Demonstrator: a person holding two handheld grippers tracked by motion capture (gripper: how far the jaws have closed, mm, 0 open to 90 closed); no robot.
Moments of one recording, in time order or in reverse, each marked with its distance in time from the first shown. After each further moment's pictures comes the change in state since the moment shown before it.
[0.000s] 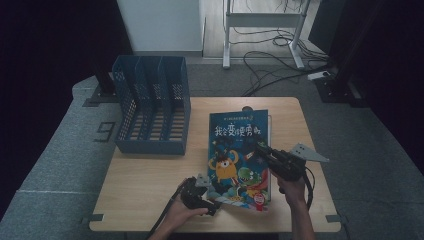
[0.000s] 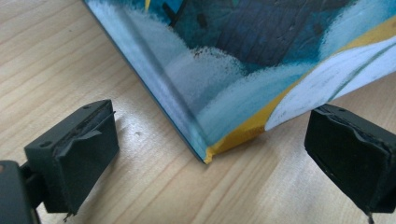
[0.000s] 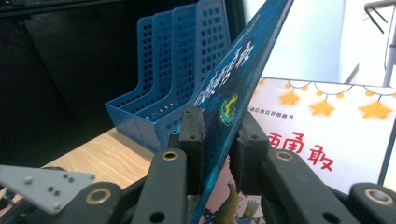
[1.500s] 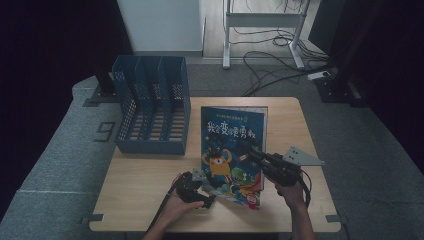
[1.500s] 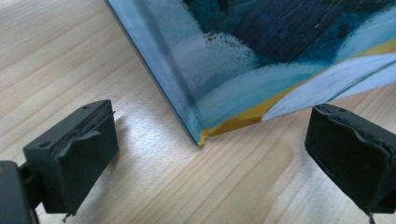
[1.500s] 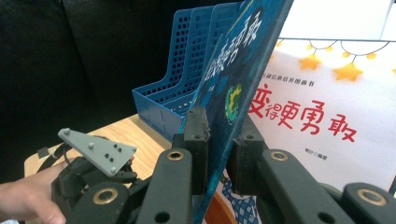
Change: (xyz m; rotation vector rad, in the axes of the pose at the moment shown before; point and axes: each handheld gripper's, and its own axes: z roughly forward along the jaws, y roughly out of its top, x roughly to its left) left arm 0.020 0.003 -0.001 0.017 0.091 -0.006; right arm 0.022 0.005 0.001 0.030 0.096 -0.125
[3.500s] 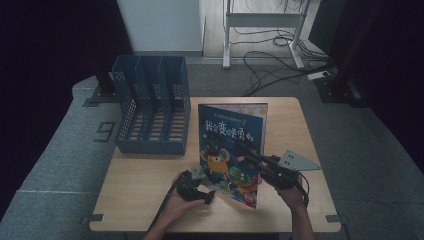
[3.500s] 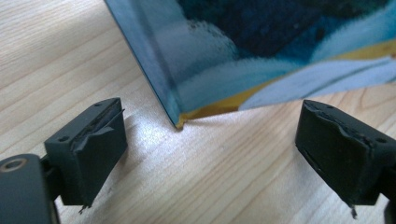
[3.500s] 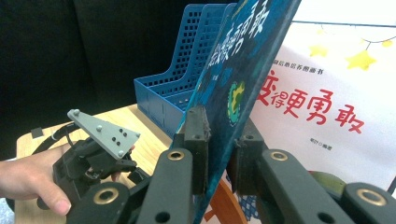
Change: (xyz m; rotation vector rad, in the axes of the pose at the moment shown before) left arm 0.000 0.001 0.003 -0.043 0.042 -0.046; right arm 0.011 0.000 0.001 0.012 0.004 -0.115
